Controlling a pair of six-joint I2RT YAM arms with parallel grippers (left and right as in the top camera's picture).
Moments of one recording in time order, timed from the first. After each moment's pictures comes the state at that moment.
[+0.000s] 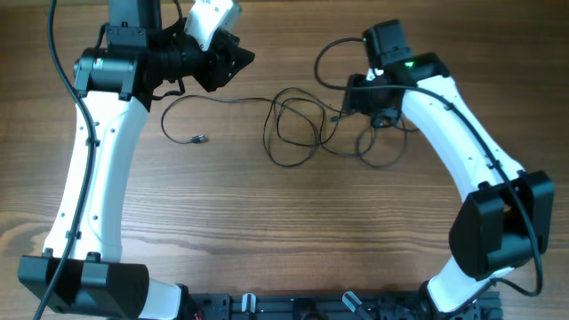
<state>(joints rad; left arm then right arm) -0.11 1.63 1.71 -0.86 0.68 0.43 0.31 1.84 1.52 -0.89 -0.02 0.47</state>
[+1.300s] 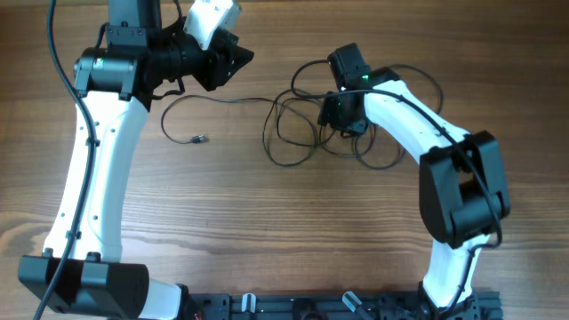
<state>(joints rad) -0.11 1.63 1.71 -0.85 0.68 0.43 0.38 2.05 1.47 -0.75 -0.07 0.65</state>
